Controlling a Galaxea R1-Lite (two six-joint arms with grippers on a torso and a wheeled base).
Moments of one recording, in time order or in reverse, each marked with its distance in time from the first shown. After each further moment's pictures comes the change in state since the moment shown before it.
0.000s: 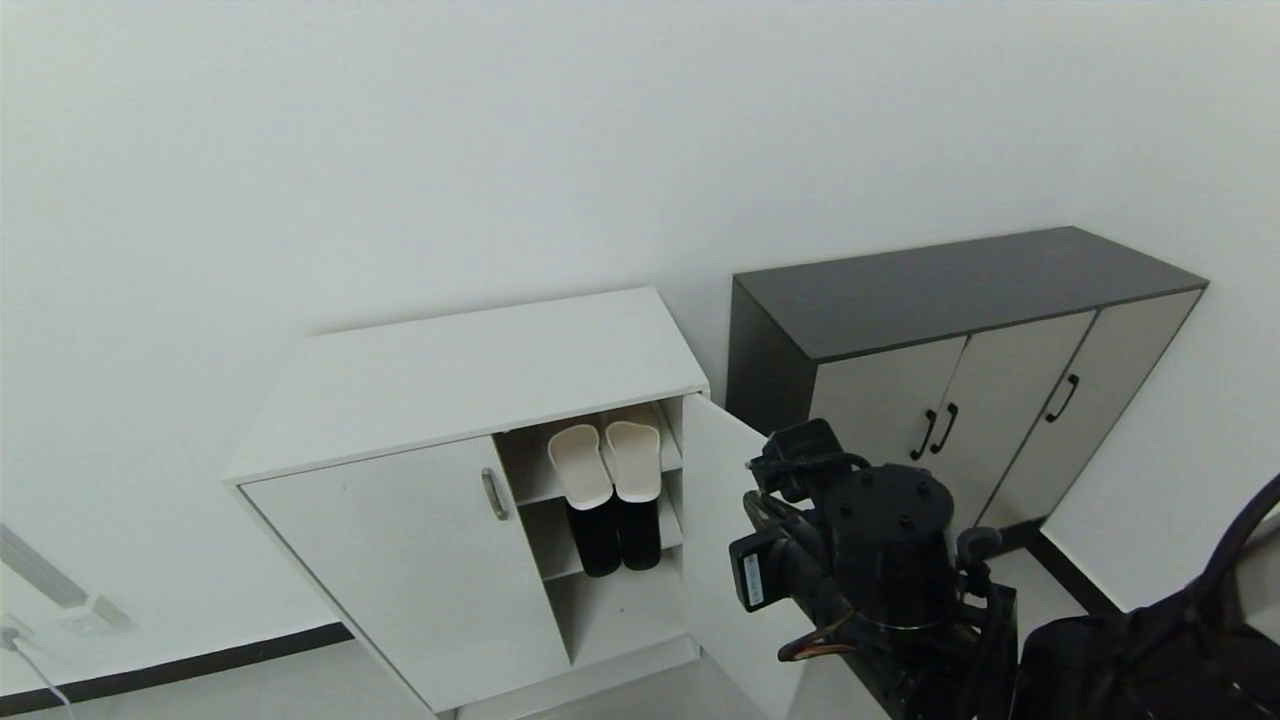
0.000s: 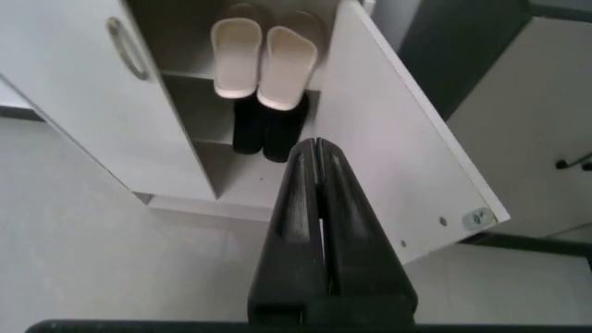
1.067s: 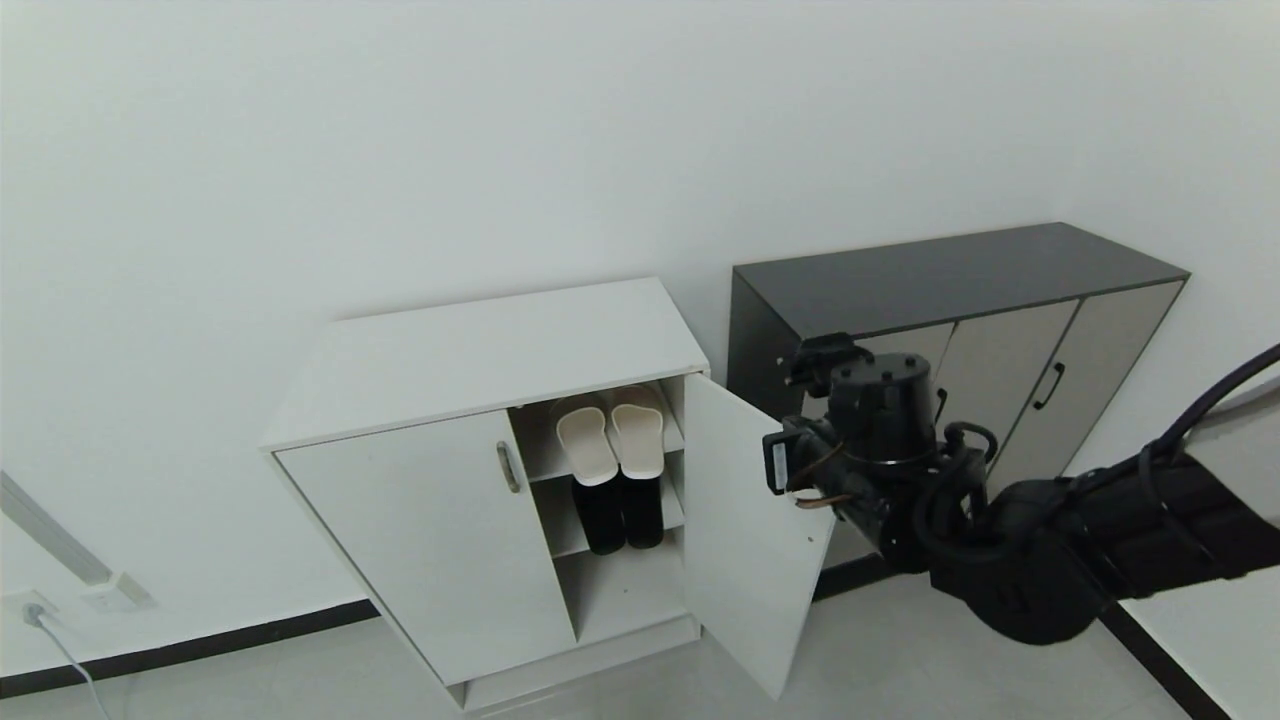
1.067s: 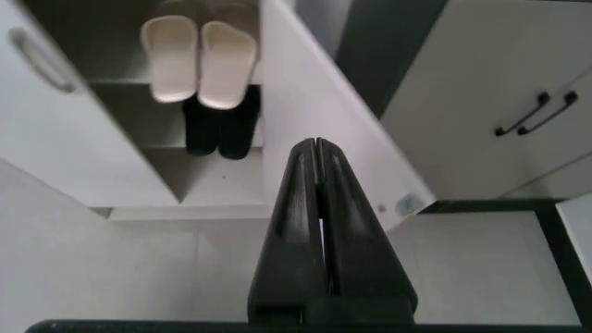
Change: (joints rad) left arm 0.000 0.000 0.000 0.000 0.009 -0.003; right arm -0.235 0.058 -0.291 0.254 0.043 0.000
